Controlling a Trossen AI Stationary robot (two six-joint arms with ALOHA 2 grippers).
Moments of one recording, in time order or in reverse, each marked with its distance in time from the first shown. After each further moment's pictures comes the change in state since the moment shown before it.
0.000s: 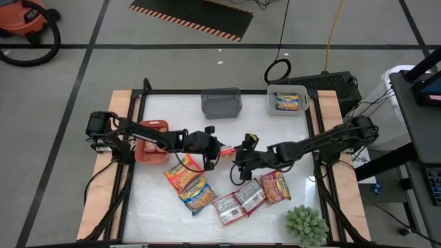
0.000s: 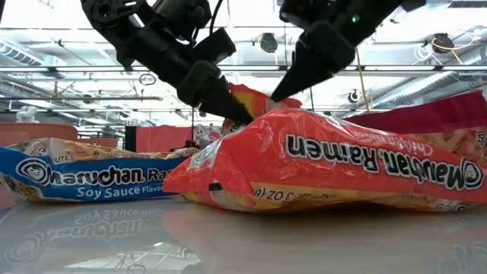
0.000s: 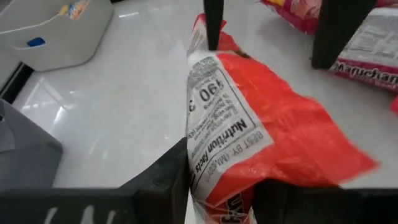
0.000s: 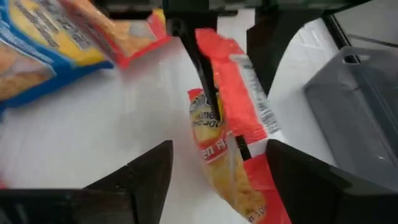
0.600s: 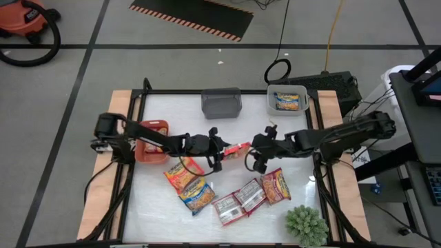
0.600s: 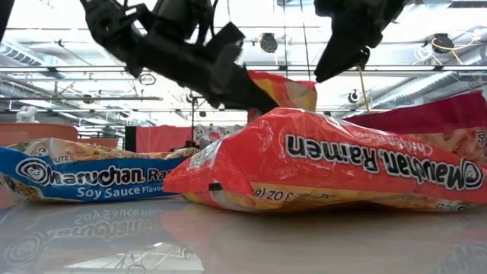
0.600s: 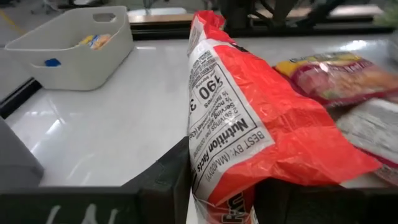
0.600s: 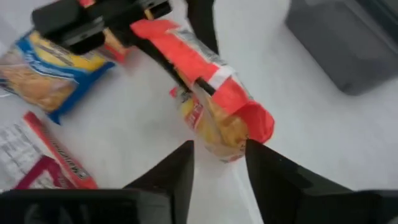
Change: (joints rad) left arm -0.036 0.092 0.000 0.283 -0.059 -0.167; right arm -0.019 -0.261 -0.001 -0.351 -0.108 0.376
